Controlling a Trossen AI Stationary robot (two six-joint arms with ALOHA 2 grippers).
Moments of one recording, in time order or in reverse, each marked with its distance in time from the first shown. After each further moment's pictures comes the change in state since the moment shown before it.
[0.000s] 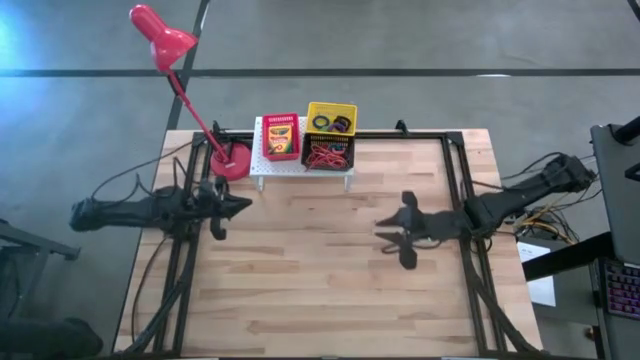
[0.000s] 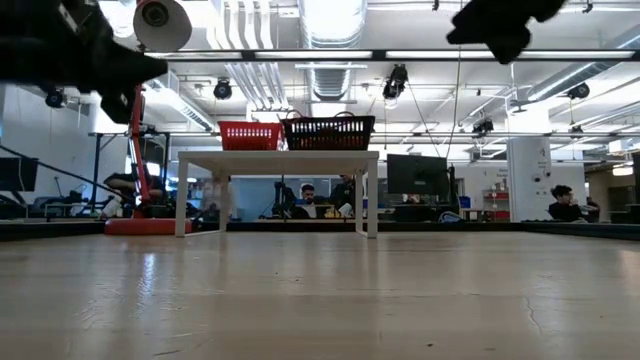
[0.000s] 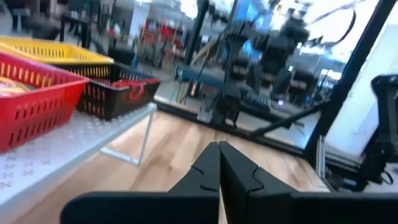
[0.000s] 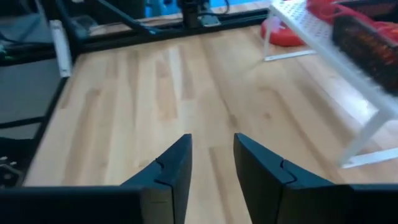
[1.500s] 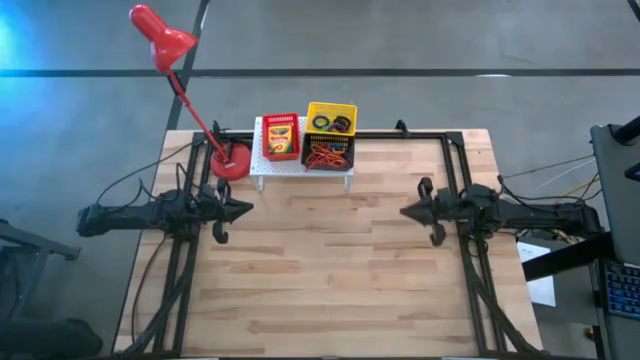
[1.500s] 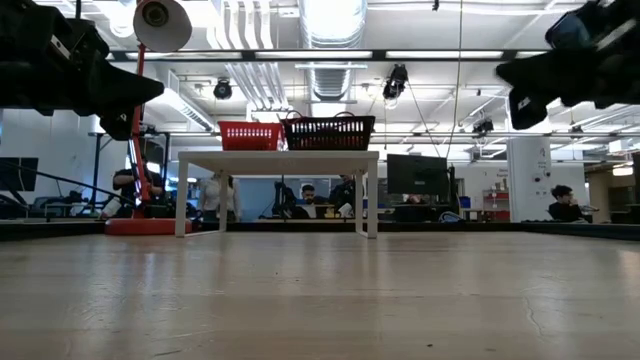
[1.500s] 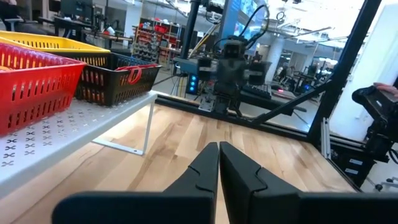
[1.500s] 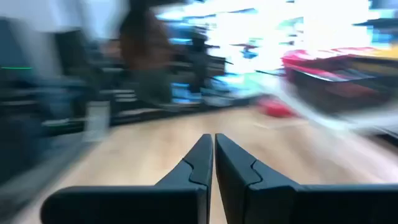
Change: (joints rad) left arm 0.026 -0.118 -0.107 -0.018 0.051 0.065; right arm -0.509 -0.728 -0.716 0.549 -0.617 -0.181
